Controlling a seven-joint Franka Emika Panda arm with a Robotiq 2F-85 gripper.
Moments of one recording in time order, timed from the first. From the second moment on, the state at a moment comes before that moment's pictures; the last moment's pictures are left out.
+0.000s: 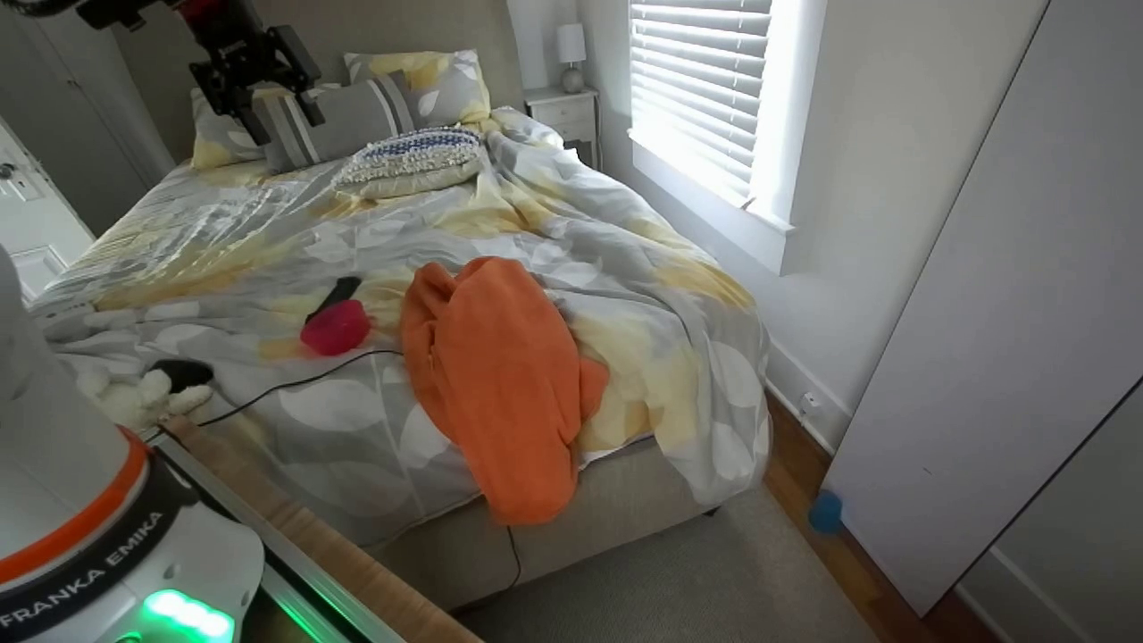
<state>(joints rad) 0.25 -0.30 0.40 -2.37 -0.14 2.03 0.28</state>
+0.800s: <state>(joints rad) 0.26 -0.19 0.42 -2.31 -0.16 2.08 0.29</state>
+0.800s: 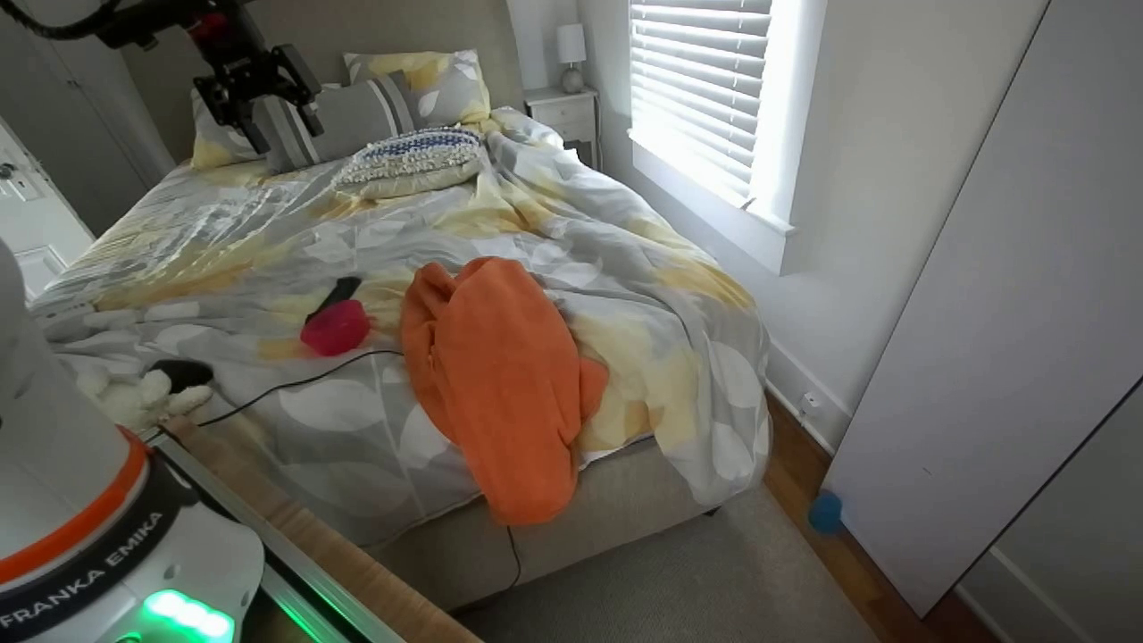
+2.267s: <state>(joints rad) 0.62 0.48 0.32 -1.94 -0.33 2.37 0.45</state>
